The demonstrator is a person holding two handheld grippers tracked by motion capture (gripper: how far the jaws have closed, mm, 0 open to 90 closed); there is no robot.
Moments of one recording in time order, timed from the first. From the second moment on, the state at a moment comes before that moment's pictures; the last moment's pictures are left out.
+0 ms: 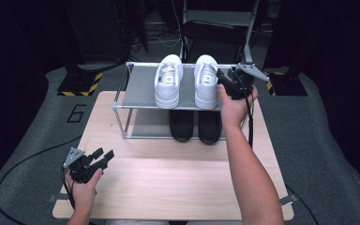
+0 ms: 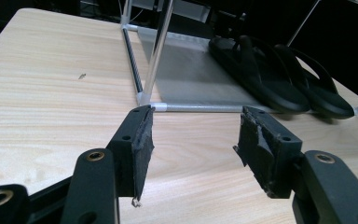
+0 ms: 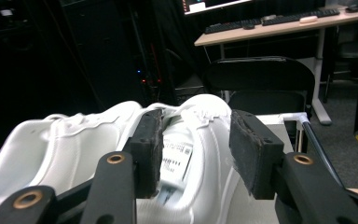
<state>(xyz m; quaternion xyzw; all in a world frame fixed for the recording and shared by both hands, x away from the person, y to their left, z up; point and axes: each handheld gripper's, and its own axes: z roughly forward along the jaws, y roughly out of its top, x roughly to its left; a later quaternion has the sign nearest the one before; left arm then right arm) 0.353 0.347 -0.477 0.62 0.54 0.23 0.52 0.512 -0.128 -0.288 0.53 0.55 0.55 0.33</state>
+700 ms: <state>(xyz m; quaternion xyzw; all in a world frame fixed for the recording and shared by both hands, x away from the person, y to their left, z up) 0.353 0.347 -0.477 0.62 0.54 0.23 0.52 0.397 -0.141 -0.355 0.49 0.59 0.57 0.31</state>
